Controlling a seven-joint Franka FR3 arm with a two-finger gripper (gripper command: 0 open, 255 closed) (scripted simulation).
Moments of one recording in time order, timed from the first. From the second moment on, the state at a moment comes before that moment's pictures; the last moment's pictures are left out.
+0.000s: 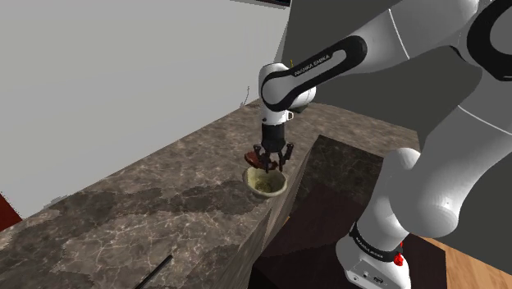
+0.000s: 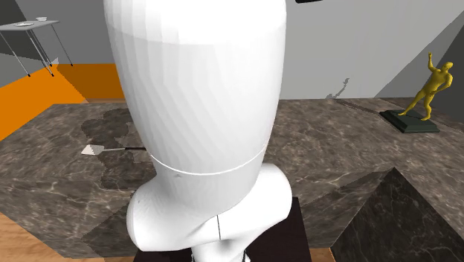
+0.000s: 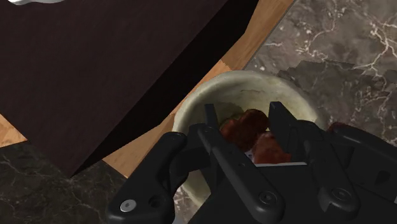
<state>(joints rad) 0.30 -0.20 -0.32 -2.50 0.10 1.99 0.75</state>
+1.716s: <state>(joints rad) 0.32 -0.06 -0.32 -2.57 0.16 2.17 0.69</state>
